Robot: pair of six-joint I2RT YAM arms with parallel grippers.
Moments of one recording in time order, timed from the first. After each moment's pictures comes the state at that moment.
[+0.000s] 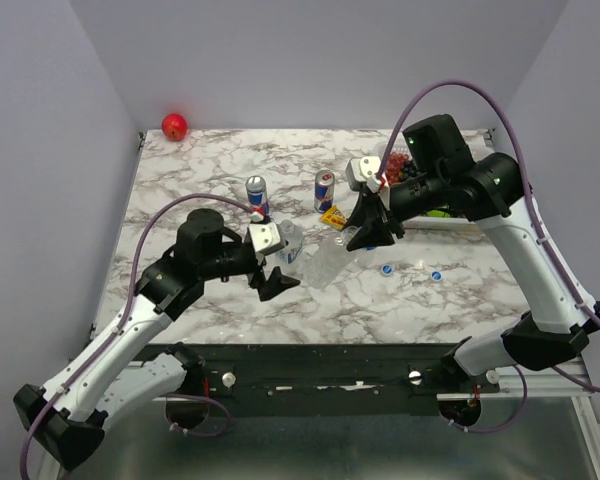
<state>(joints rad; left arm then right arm) -0.60 0.82 0.87 -0.40 0.65 0.25 0.64 1.45 1.94 -1.31 -0.88 -0.77</state>
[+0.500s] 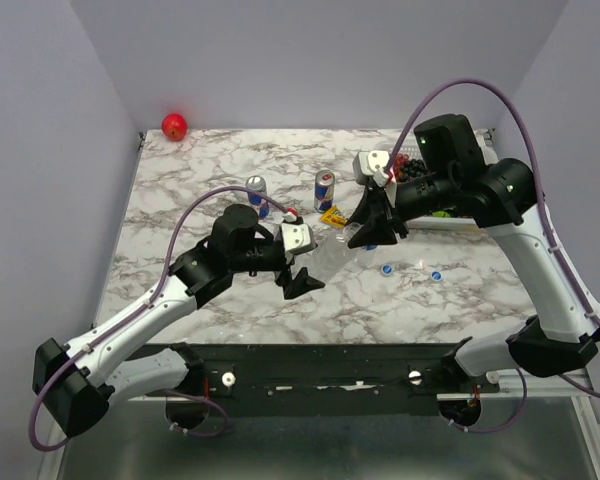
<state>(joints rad) -0.75 1.01 0.87 -0.19 0.64 0.24 0.64 1.41 1.93 -1.26 -0.86 -0.67</state>
